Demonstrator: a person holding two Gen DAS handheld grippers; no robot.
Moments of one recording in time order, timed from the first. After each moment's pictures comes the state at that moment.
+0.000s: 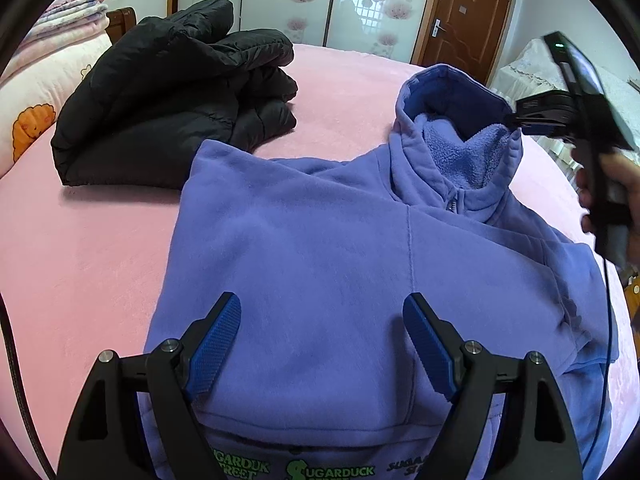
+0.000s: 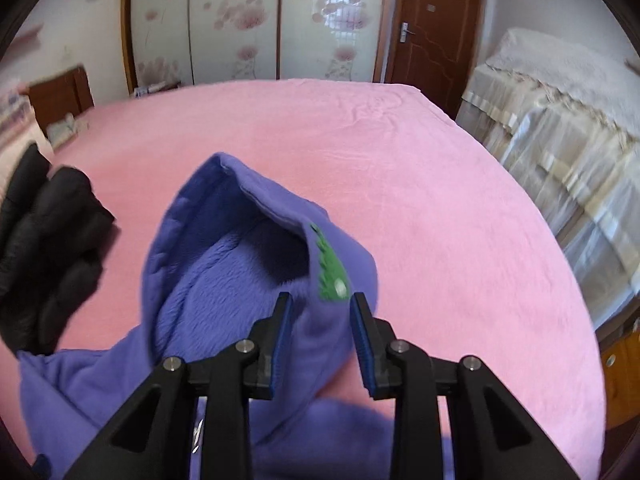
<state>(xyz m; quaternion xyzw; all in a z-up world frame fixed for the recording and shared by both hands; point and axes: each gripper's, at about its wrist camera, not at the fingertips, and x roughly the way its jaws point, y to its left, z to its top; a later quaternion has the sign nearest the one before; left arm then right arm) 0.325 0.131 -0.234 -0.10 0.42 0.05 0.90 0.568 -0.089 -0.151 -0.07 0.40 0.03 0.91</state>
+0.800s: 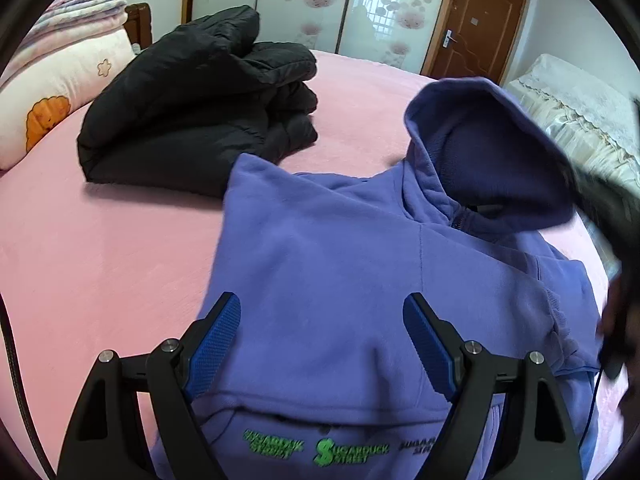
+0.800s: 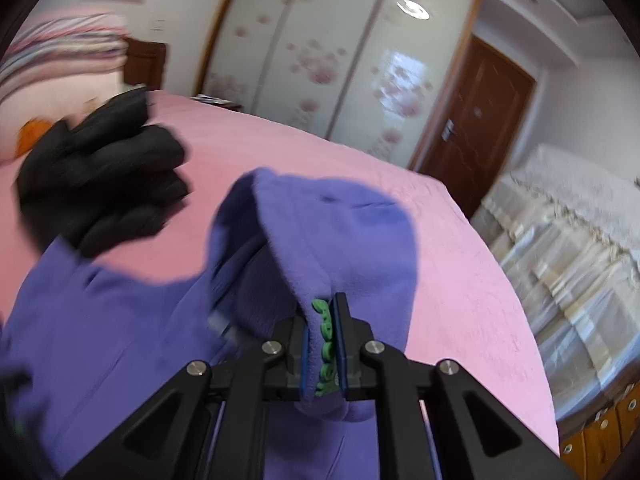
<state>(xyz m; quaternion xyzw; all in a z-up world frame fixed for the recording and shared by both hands) 0.307 0.150 -0.211 -0.12 0.41 0.07 0.90 0.416 -0.055 -0.146 -0.22 0.25 0.10 0.94</state>
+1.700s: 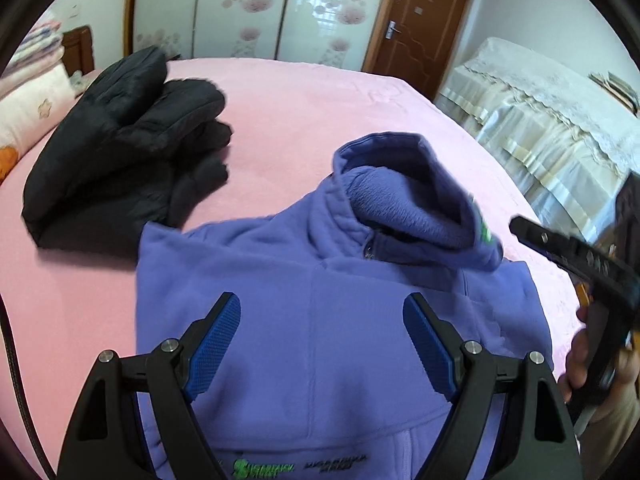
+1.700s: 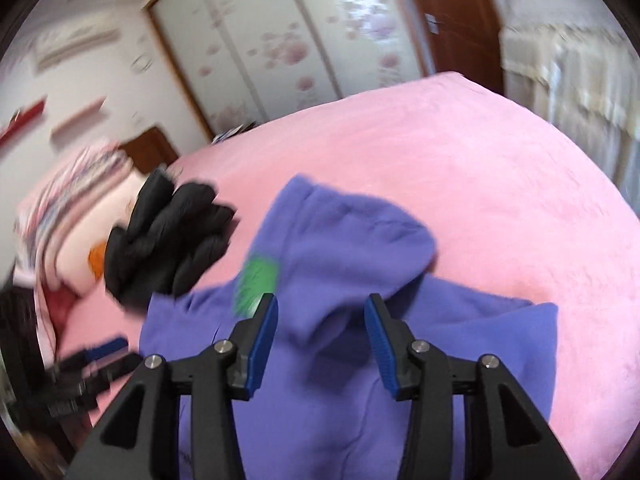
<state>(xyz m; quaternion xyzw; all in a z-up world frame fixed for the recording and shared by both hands) 0.348 0.092 -0.158 -0.09 0.40 -0.03 0.91 0.418 -0.165 -0.141 0.12 0.36 0.19 0.90</state>
